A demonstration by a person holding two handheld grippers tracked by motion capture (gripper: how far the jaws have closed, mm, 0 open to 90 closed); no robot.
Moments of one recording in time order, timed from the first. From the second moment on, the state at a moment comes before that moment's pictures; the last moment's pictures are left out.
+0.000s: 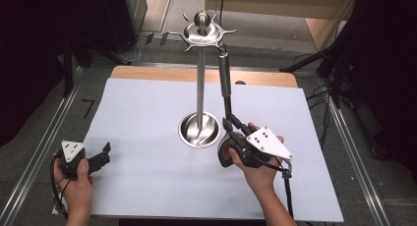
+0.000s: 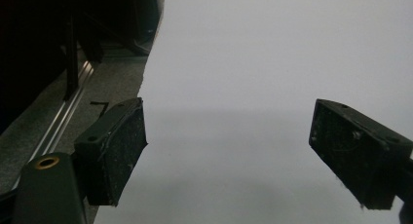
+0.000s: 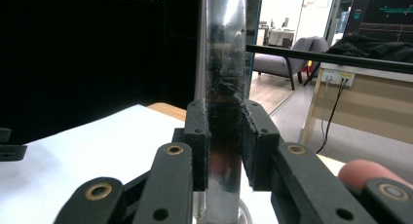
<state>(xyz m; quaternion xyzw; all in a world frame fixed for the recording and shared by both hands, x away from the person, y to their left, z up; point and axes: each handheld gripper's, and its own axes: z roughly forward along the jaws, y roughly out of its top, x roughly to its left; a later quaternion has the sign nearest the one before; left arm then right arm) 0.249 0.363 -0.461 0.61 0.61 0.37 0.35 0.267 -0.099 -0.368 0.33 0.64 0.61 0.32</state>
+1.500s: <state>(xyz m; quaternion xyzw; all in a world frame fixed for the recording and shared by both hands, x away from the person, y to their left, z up) 0.249 0.364 -0.461 0.61 0.60 0.37 0.35 0.272 -0.095 -0.382 0.34 0.64 0.61 0.33</state>
